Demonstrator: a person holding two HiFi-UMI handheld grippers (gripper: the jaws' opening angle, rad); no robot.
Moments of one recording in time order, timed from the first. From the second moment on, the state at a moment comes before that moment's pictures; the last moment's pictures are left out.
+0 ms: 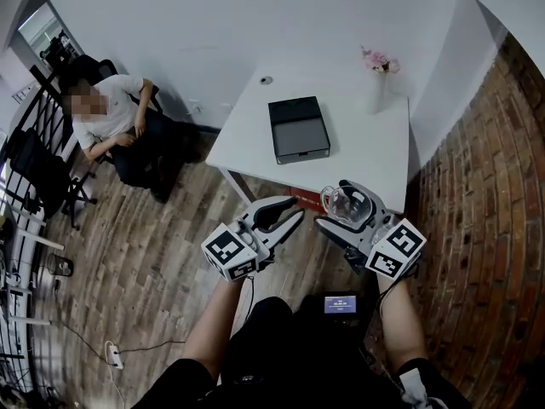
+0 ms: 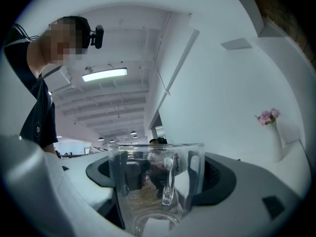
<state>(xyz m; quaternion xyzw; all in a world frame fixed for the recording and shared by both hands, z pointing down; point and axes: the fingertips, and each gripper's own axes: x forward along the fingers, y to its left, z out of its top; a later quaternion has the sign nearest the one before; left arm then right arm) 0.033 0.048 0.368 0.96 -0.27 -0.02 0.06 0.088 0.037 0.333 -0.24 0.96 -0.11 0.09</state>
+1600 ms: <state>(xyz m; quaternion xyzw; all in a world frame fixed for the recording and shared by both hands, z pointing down) -0.063 -0.222 0.383 0.97 -0.22 -0.03 0.08 0.004 -0.221 0.347 -0.31 0.94 -0.13 0.07</state>
